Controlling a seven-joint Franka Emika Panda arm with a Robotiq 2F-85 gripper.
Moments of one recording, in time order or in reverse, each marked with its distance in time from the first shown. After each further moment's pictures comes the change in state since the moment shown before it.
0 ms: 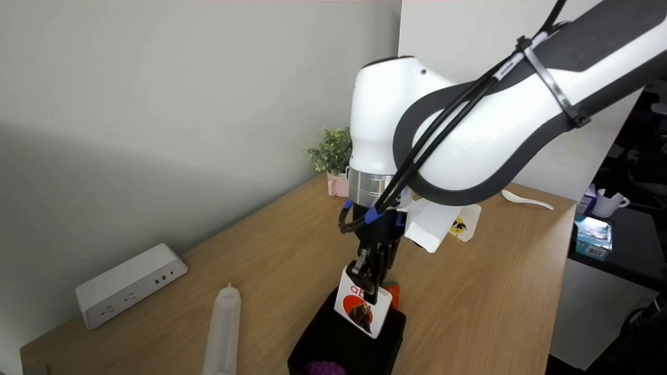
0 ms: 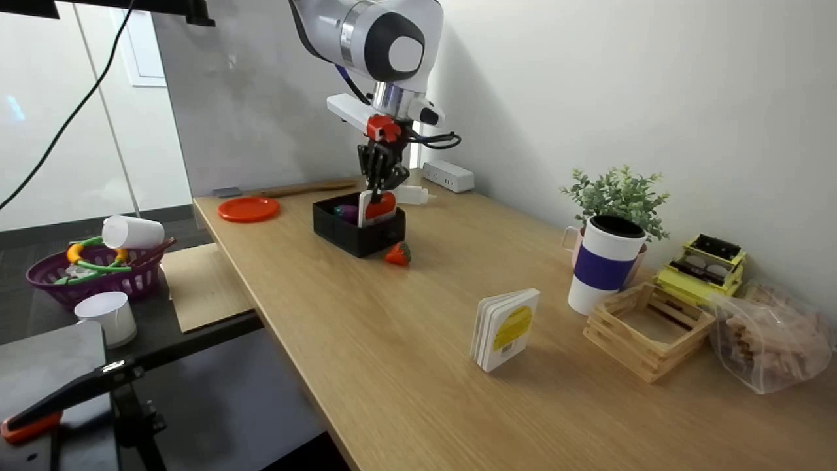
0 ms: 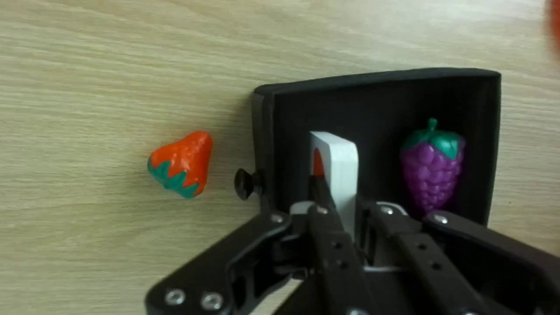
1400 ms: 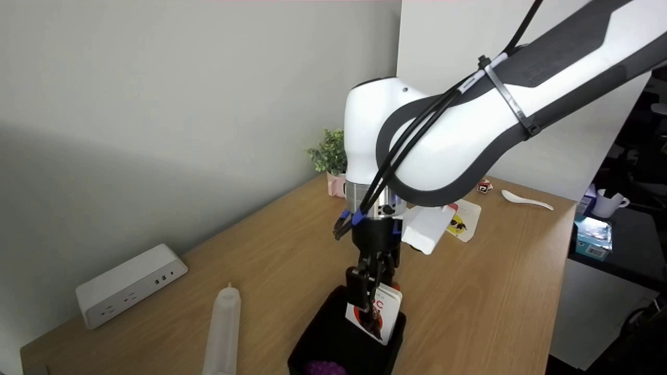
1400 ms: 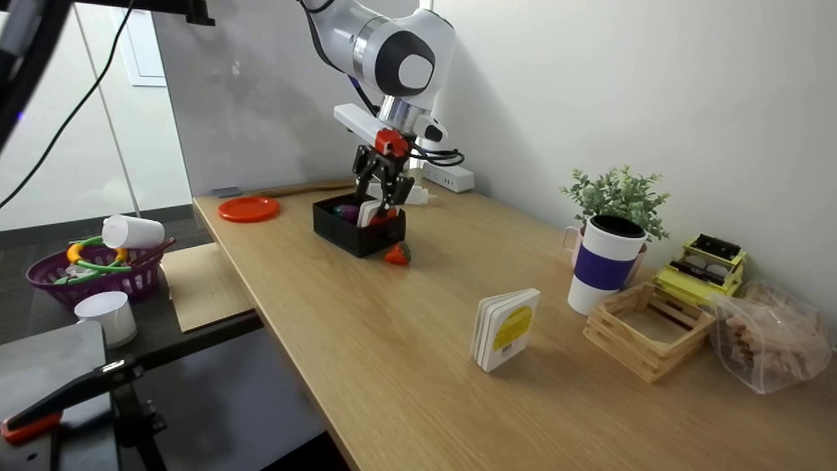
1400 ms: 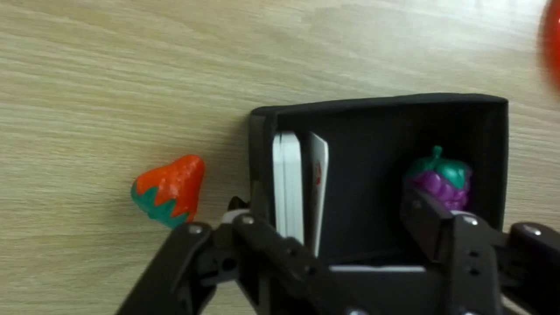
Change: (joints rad) arm -0.027 0.079 0.017 0.081 0.048 -0.093 -0.080
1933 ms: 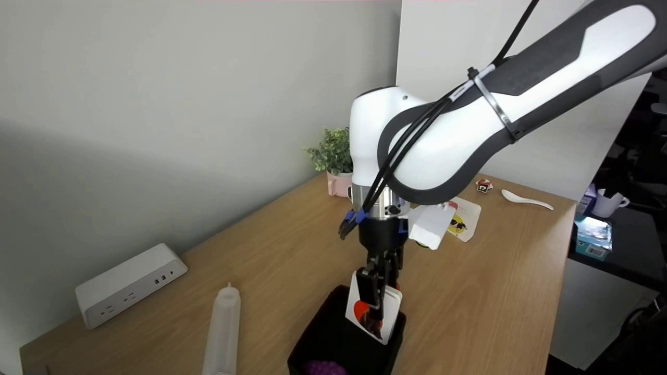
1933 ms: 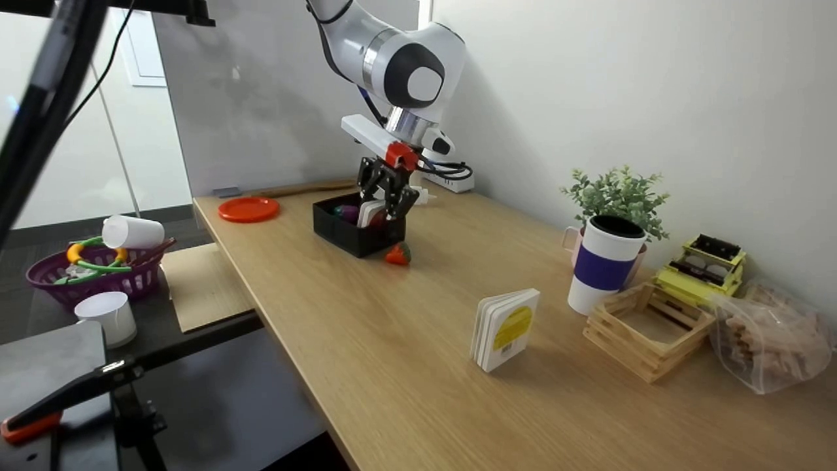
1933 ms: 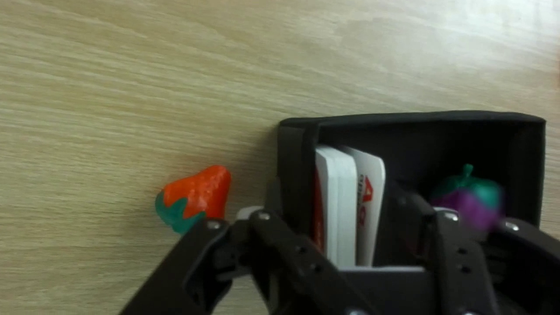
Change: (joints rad) arm -0.031 0.024 0.002 0.003 0.007 -0.023 -0.076
